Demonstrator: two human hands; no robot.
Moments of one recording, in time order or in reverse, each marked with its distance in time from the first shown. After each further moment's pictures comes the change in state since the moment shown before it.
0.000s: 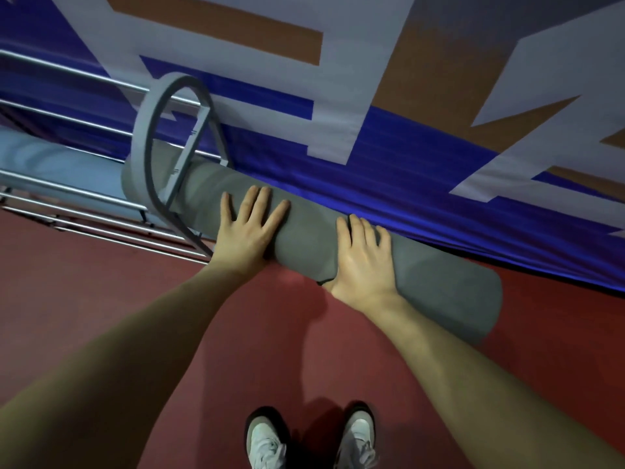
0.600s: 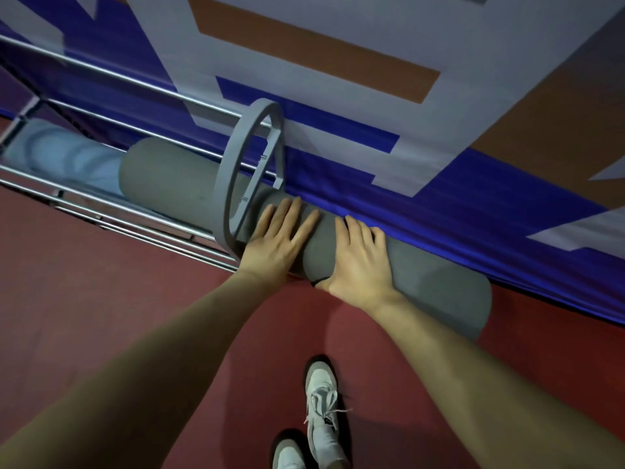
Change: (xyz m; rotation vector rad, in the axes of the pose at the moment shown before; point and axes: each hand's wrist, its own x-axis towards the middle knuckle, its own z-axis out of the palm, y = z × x) left_hand 0.015 -0.073 0.012 -0.024 -0.010 0.020; right_hand 0.095 -0.085 0.012 0.044 -0.048 -0.104
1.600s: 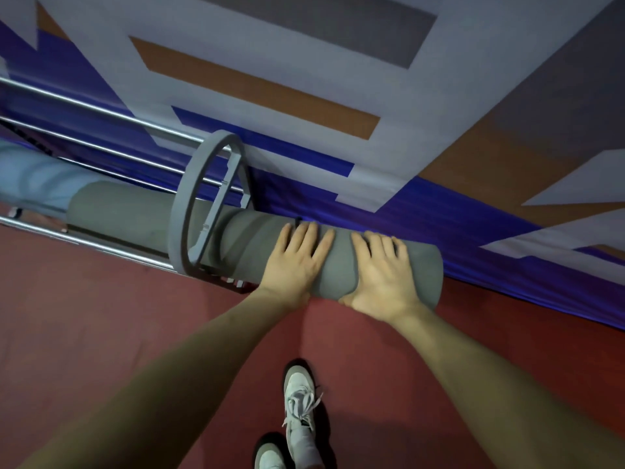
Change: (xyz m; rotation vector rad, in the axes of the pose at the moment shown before) left_hand 0.051 0.070 -0.041 0.017 -0.241 0.048; right_hand -0.012 0.086 -0.033 -0.021 -0.008 0.011
